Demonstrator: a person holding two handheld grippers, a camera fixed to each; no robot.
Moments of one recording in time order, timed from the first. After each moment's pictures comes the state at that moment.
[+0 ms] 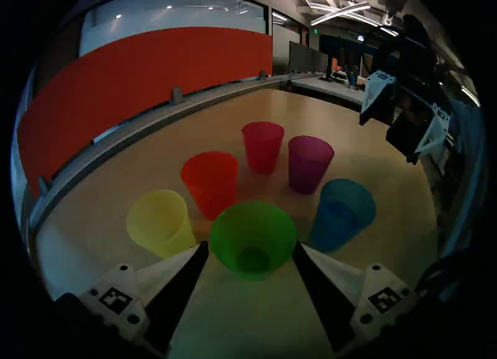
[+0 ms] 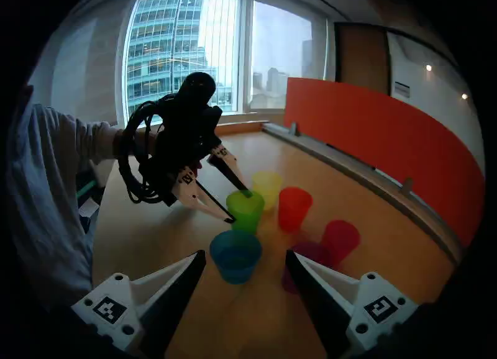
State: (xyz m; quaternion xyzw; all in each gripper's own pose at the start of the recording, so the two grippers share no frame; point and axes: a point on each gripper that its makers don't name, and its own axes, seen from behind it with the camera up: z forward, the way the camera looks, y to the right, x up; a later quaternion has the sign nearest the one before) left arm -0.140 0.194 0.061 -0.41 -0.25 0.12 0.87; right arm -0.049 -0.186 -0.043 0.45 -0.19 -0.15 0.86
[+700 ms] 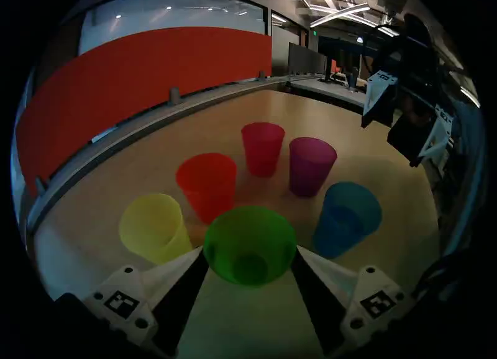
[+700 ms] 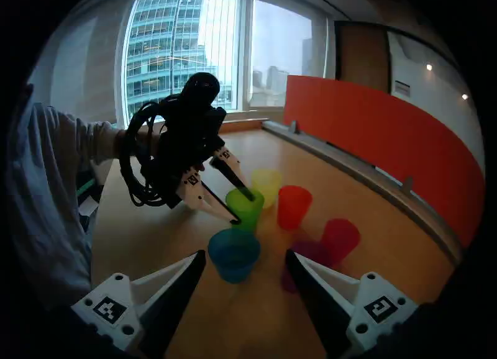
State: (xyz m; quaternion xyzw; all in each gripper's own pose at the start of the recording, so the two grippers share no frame) left arm -0.145 0.204 0.067 -0.41 -0.25 0.11 0.87; right arm -0.052 -0.186 -0.039 0.45 -0.19 -0.15 0.86
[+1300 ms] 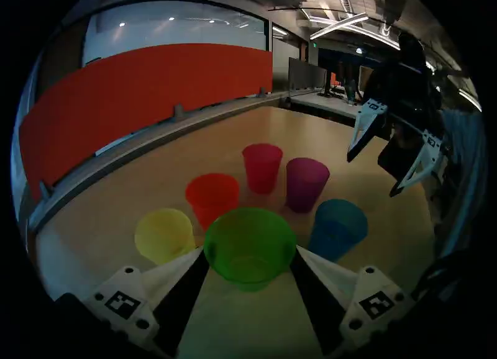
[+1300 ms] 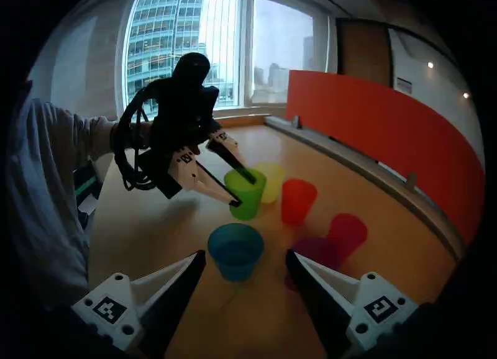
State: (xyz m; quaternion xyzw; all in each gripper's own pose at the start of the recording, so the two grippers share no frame) left arm -0.111 0.197 0.061 -0.41 -0.21 0.10 0.88; right arm -0.071 -0.193 -0.035 0.45 -0.20 -0.15 0.85
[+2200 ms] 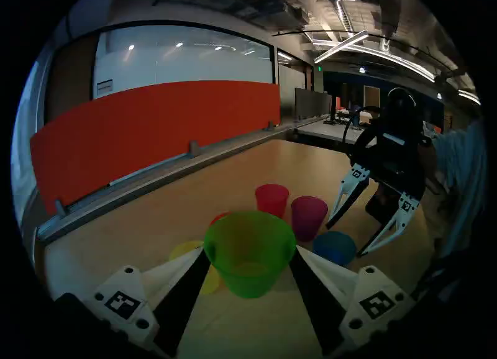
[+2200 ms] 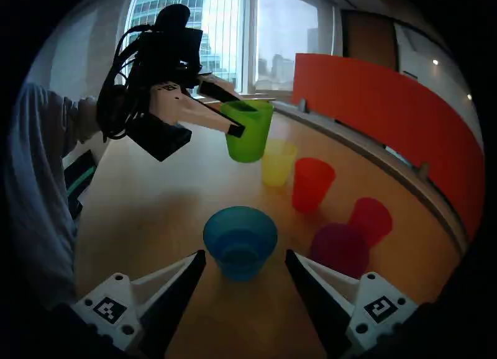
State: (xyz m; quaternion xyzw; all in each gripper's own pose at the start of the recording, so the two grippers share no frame) left arm -0.045 0.171 0.065 -0.39 -0.14 0.07 0.91; right arm -0.124 -0.212 -0.023 0.46 -0.22 -0.17 0.84
